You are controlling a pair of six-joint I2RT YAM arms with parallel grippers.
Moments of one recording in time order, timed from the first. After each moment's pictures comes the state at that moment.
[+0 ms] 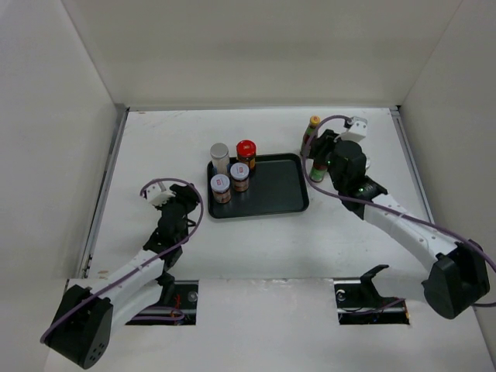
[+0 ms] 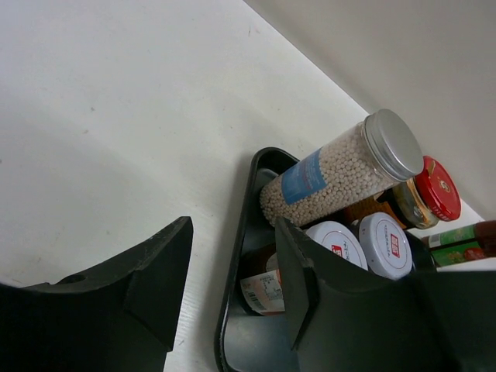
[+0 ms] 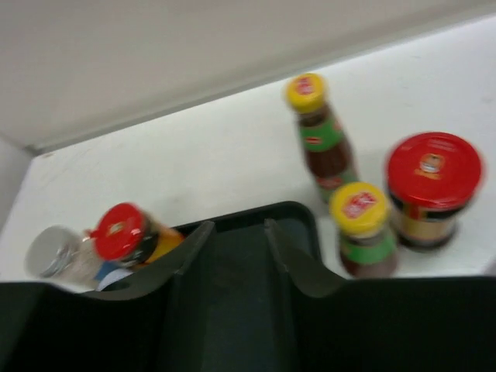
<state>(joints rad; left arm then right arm) -0.46 0.85 0.16 0.54 -0.63 -0.73 0.52 1.21 0.87 0.21 0.39 0.48</state>
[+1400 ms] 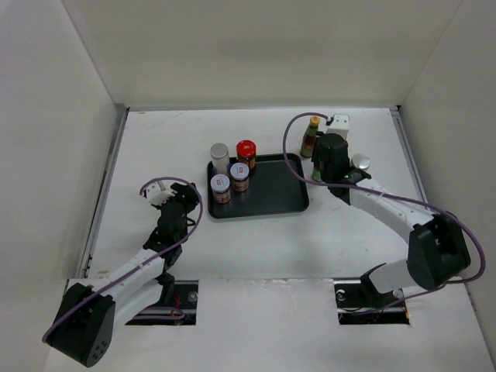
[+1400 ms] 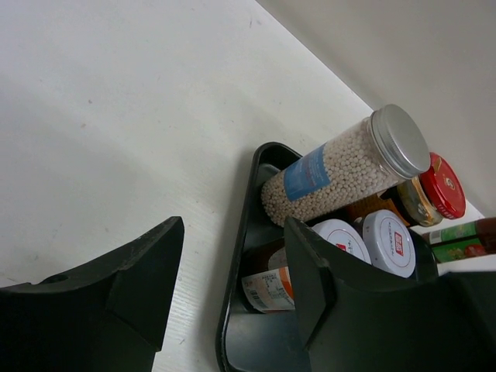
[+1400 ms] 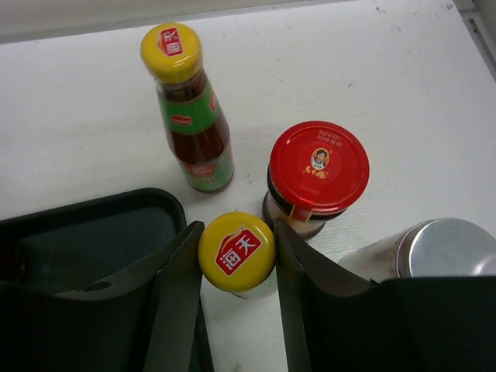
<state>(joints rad) -0.43 0.88 0.16 0.54 -0.59 -0.75 0.46 1.44 0.97 0.08 0.59 0.23</state>
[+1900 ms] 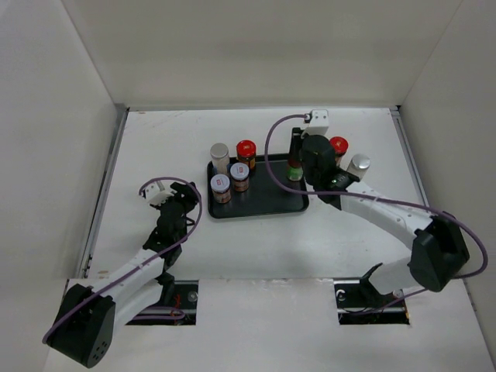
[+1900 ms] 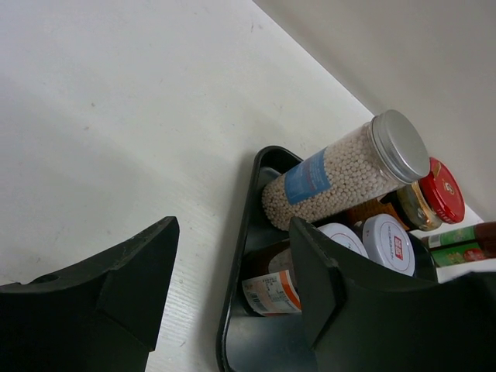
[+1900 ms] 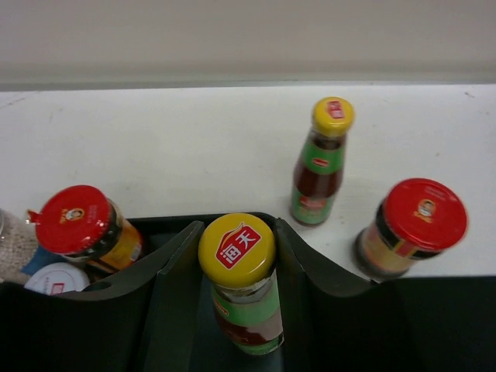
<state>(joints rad) -0.43 0.87 0.16 0.54 -0.59 -0.75 0.65 1.38 1.01 0.19 0.59 0.17</state>
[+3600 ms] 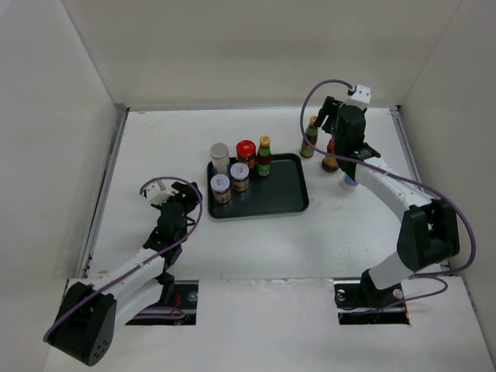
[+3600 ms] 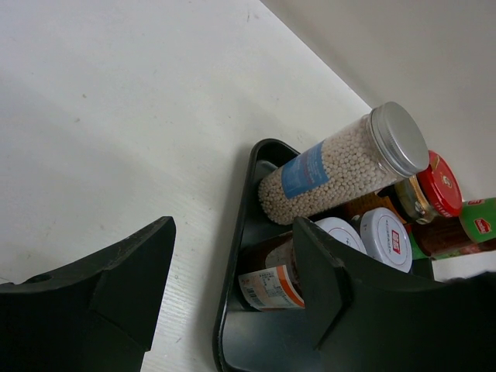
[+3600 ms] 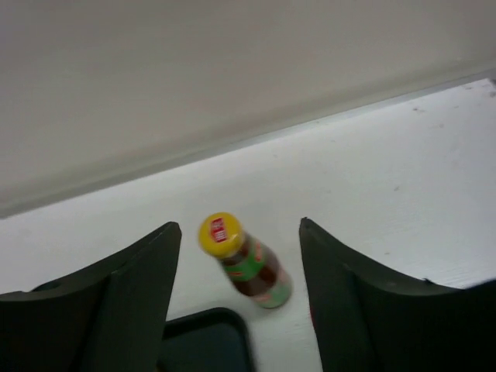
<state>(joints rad) -0.42 0.89 0.16 0.55 -0.56 -0.77 0.33 1.52 1.15 0.26 0.41 0.32</state>
